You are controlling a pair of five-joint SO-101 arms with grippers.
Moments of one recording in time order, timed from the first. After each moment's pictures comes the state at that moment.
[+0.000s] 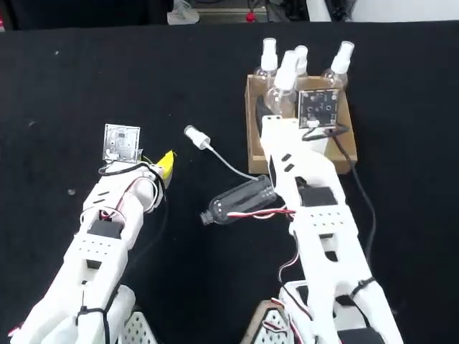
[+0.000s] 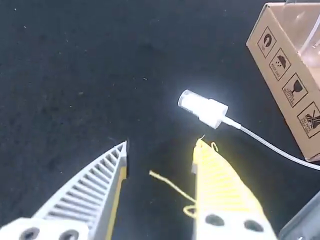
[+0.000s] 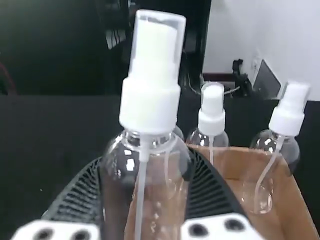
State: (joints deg) left arm 3.3 -45.8 79.2 2.0 0.3; right arm -4.8 -36.0 61.8 -1.2 -0.2
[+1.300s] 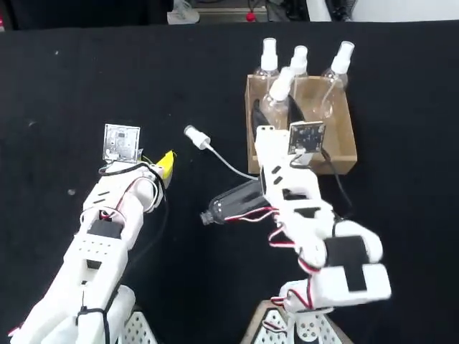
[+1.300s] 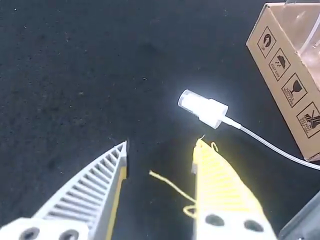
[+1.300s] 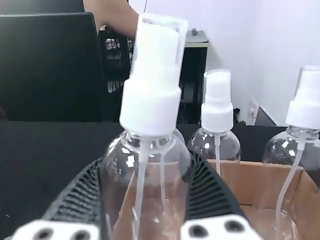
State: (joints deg) left arm 3.3 -45.8 79.2 2.0 0.3; right arm -4.7 2.8 66.9 -57.5 0.0
